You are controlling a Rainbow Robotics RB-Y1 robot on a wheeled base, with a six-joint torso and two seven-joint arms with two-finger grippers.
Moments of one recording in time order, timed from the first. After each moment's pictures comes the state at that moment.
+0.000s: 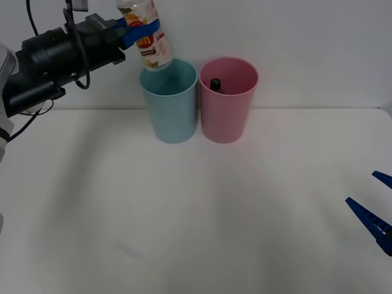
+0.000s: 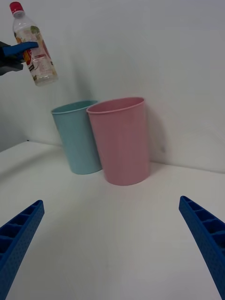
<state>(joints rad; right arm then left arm) 0.35 -0.40 -0.52 -1.66 0.96 -1.22 0.00 -0.80 0.54 -0.01 -1.14 -1.10 -0.91 0.31</state>
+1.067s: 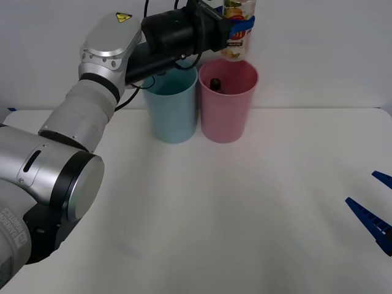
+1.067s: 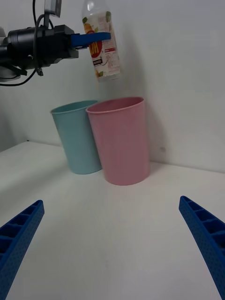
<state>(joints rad) 0.35 -0.40 -0.52 -1.66 0.96 -1.22 0.00 -1.22 0.15 0.00 -0.65 -1.44 -0.73 0.11</state>
